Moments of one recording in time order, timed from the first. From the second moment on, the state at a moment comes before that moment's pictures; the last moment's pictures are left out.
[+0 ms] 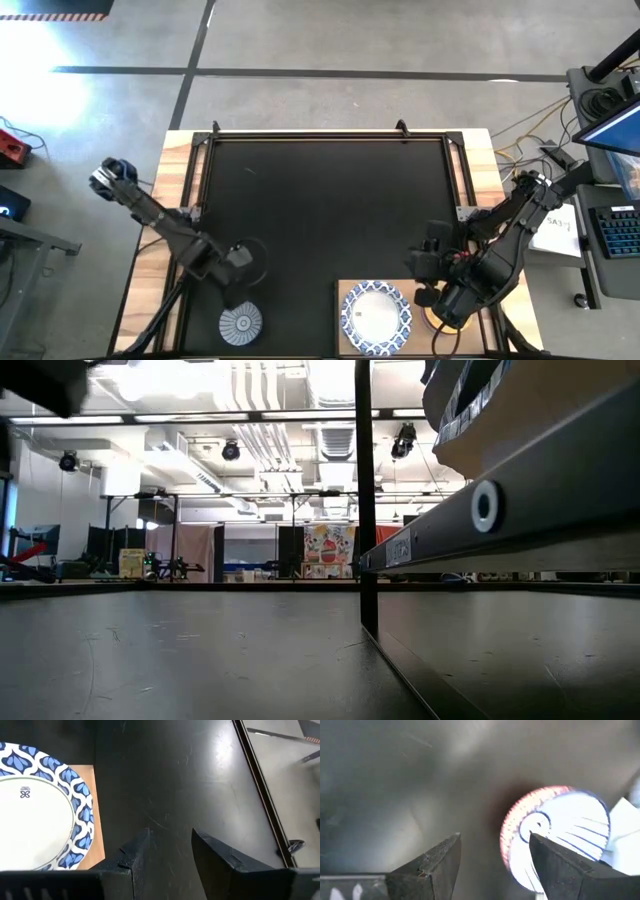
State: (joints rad) left arm -0.68 1.33 0.93 -0.89 0.09 -1.29; right arm 0.82 1.54 1.58 -1.48 0.68 0.88
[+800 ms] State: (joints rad) left arm -0.84 1.53 0.93 -0.77 0.08 -1.47; right arm 0.82 1.54 1.55 -1.46 0.74 0.89
